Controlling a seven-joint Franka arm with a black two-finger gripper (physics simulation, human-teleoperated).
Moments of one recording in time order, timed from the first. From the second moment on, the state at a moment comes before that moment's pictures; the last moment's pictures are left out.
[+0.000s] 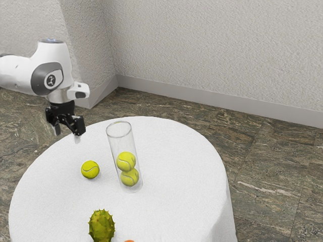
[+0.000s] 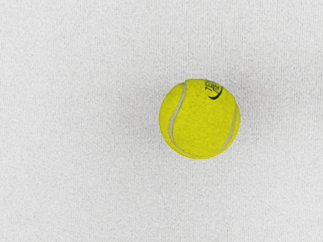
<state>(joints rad) -0.16 -0.03 0.35 -2.09 0.11 1.93 0.15</state>
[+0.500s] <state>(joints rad) -0.14 0.14 0.36 -2.20 -0.12 2.19 0.11</state>
